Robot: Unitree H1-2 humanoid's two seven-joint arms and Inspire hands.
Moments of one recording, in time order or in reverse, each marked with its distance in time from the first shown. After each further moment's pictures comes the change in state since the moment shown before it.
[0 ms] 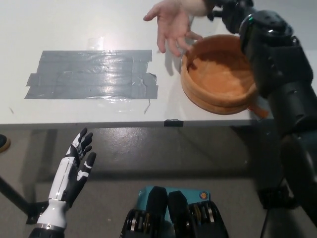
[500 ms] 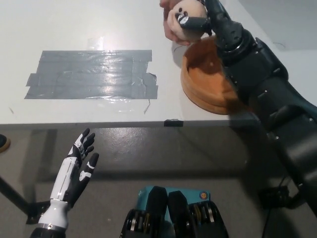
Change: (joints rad) left_arm -0.001 0.000 -0.008 -0.001 0.003 0.001 -0.009; right_arm -0.101 0.038 0.378 0.269 -0.258 -0.219 -0.149
